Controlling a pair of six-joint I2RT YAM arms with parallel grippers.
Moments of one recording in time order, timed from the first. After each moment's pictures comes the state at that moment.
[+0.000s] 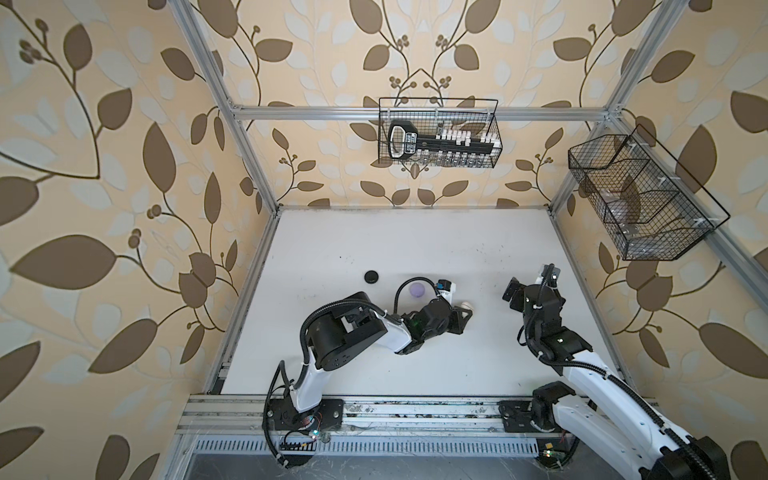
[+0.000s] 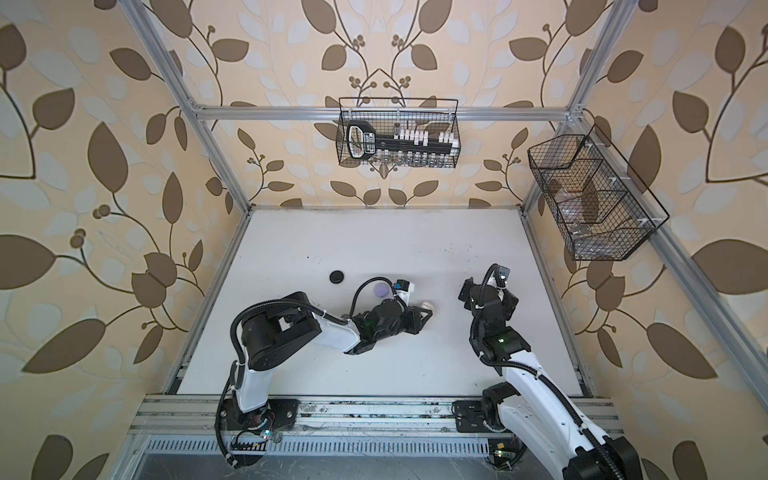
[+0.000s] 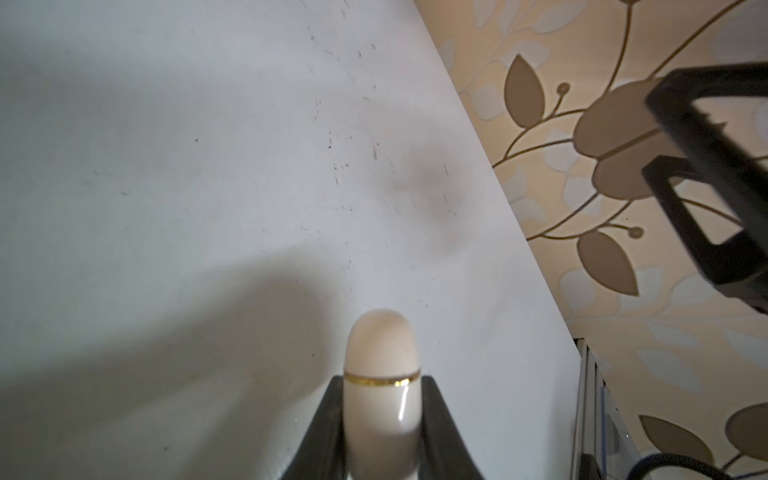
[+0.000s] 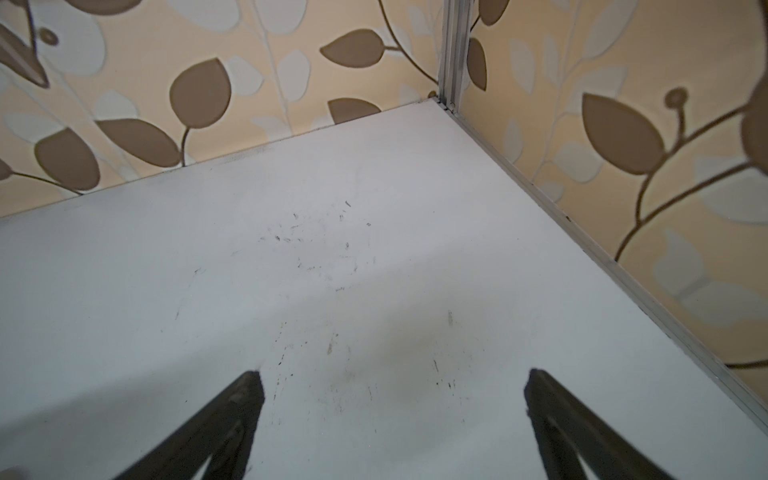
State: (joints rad) left arm -1.01 2.05 0.92 0.74 -0.01 -0.86; right arm 0.29 0.83 0.40 -0.05 0.65 0.37
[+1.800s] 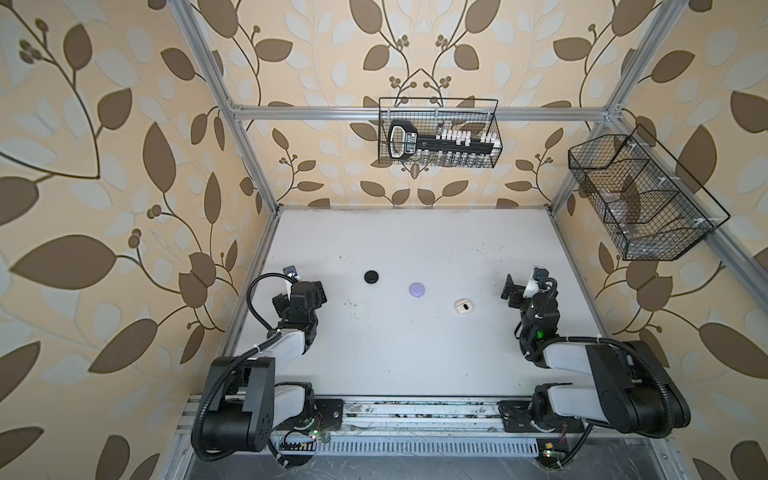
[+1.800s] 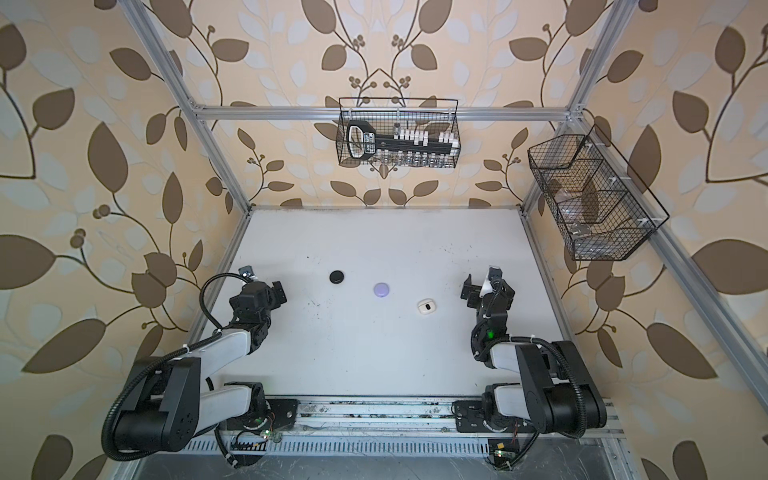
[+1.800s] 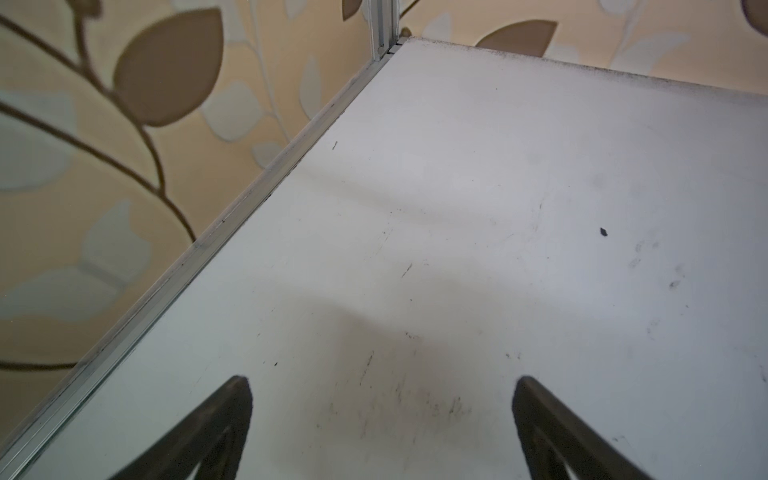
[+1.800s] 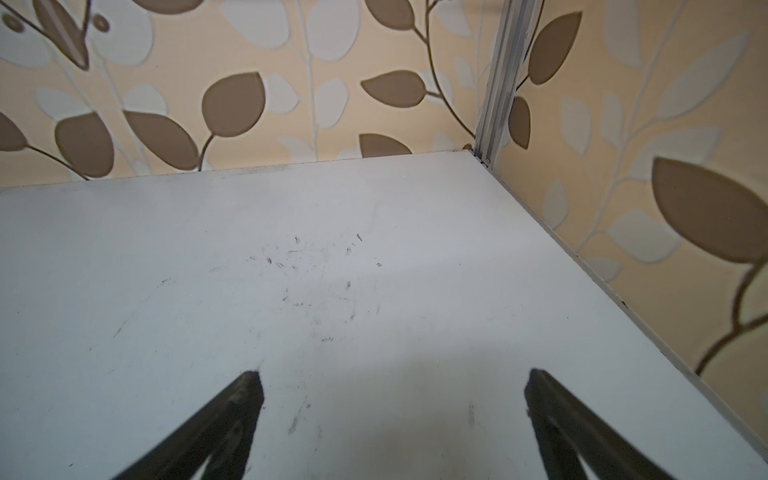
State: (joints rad) left arm 0.01 1.23 0.31 0.39 -0.42 -0.21; right arm 0.06 1.34 0.16 0.96 0.34 0.04
